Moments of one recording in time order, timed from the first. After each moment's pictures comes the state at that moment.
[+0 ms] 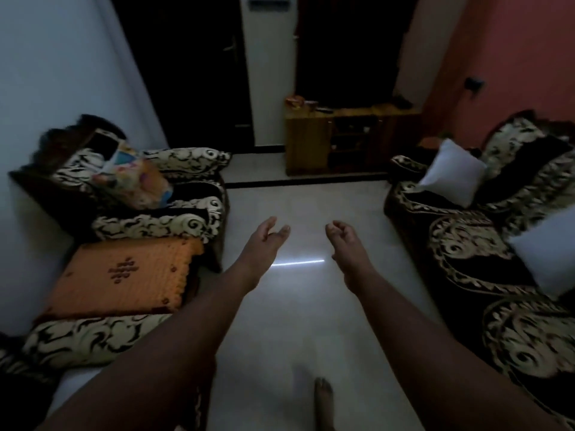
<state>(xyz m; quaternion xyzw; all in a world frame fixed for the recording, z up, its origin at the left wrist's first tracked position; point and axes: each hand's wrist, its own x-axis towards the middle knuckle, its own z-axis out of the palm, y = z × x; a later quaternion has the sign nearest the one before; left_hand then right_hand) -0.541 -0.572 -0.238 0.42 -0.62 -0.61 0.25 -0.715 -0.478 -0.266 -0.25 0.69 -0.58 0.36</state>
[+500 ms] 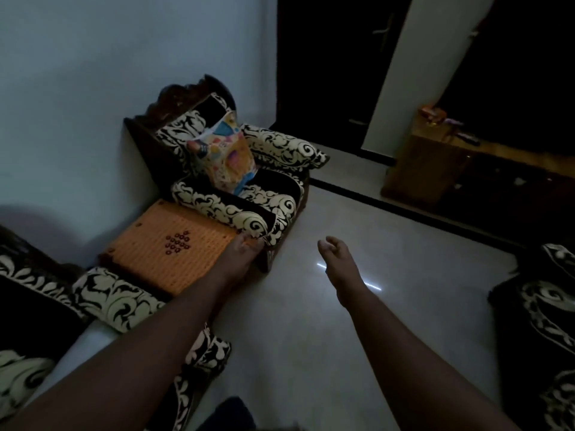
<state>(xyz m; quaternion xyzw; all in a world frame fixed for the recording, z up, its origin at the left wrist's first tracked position) -0.502 -0.815 -0.283 0.63 -0.47 -0.53 0.32 -0.732 -0.803 -0.312 -0.39 0.63 -0.42 0.52</state>
